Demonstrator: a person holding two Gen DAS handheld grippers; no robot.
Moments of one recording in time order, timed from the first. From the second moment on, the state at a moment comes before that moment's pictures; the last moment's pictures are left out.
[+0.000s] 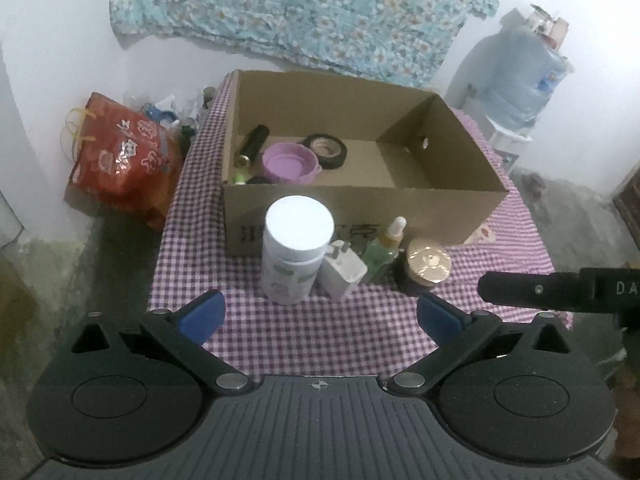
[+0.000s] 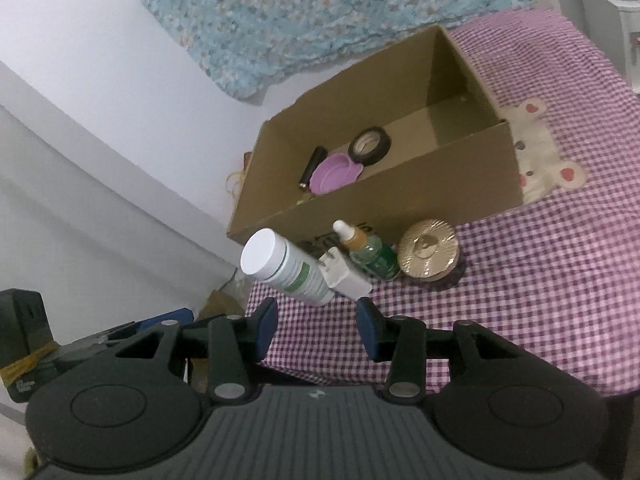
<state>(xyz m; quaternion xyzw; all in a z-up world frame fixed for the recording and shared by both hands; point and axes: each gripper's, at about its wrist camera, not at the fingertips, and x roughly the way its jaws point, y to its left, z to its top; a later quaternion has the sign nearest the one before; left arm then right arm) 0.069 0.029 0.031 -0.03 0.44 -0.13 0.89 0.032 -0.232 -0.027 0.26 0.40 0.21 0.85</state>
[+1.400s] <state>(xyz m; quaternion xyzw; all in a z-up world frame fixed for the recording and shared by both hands) 0.110 0.025 -0.015 0.00 0.41 -0.15 0.90 0.131 -0.119 -0.036 0.15 0.43 0.26 0.85</state>
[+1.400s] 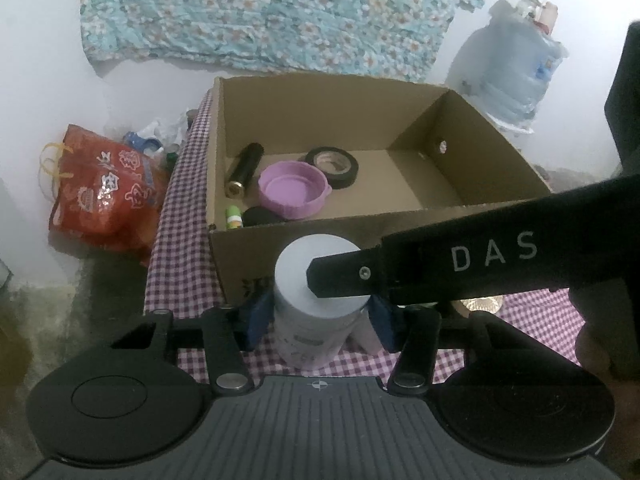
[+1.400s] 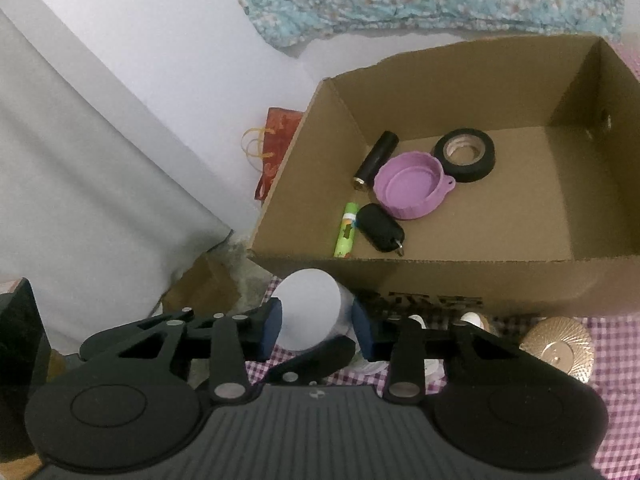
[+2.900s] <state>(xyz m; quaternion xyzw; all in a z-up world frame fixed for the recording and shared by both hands) 0.190 -0.037 0.027 0.00 0.39 -0.19 0.90 0.217 -0.192 0.002 0.18 0.38 0.26 0.87</state>
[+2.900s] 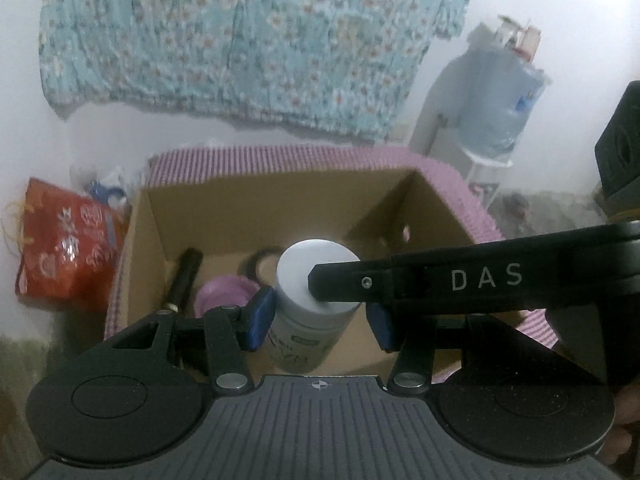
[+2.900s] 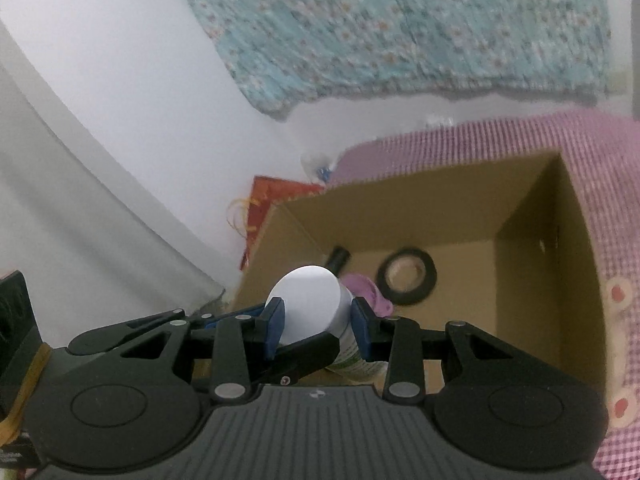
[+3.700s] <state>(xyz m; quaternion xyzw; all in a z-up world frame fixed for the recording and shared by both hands) 0.179 -0.022 0.022 -0.02 0.40 -0.18 0.90 0.204 -0.207 -0.010 0.20 0.37 0.24 0.87</state>
